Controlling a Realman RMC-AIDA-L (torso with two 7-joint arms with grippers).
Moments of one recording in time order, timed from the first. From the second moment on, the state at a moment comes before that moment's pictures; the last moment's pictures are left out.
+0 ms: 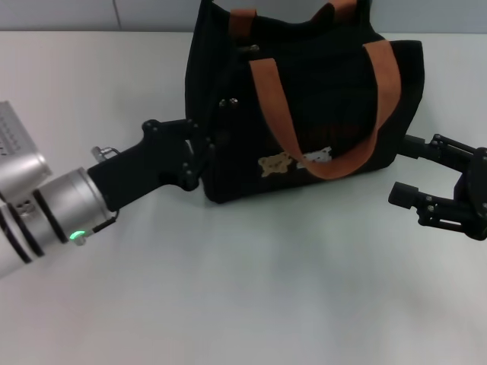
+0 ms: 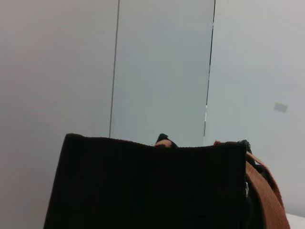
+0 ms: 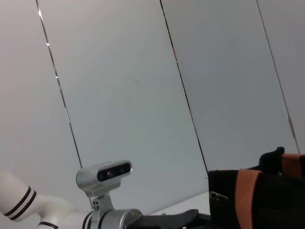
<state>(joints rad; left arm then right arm) -0.55 -2.07 0.74 0.09 1.50 1.42 -0.66 0.39 2.08 -0.47 -0.60 -1.92 -1.91 1.19</state>
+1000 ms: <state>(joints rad) -0.30 -1.96 0.58 1.08 1.64 1.82 -1.28 0.39 2.08 -0.47 -0.57 -1.89 -1.89 1.19</state>
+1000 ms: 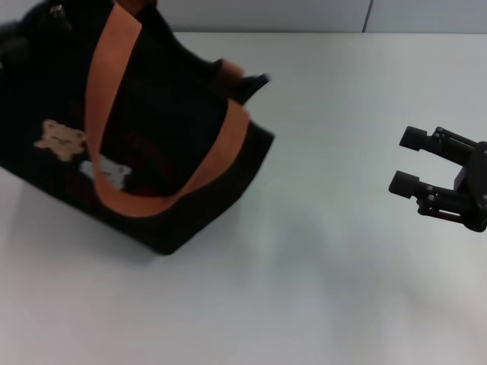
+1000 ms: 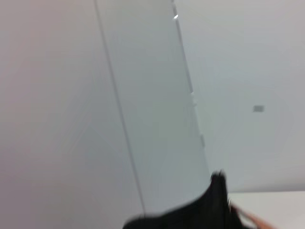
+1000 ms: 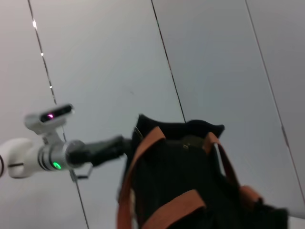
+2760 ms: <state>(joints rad) -0.16 -1.97 0.20 0.65 1.65 1.92 -1.11 0.44 2.08 -0.47 -0.48 -1.90 -1.78 1.19</state>
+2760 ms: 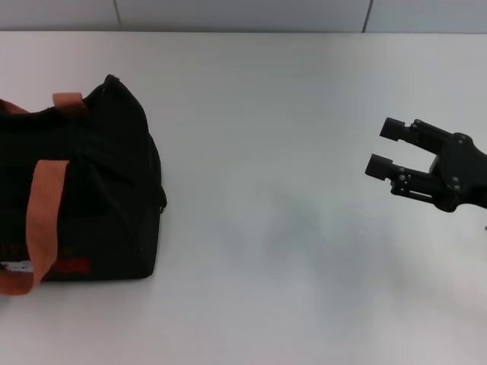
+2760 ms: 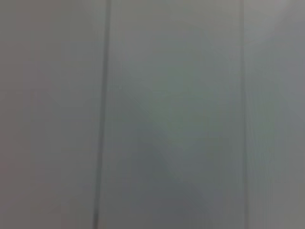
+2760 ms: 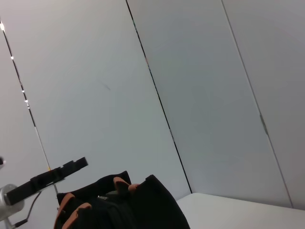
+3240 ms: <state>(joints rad) -0.03 -1.93 0.15 0.59 1.73 1.88 -1.07 0.47 2.08 -0.48 -0.47 -1.90 -1.73 1.17</state>
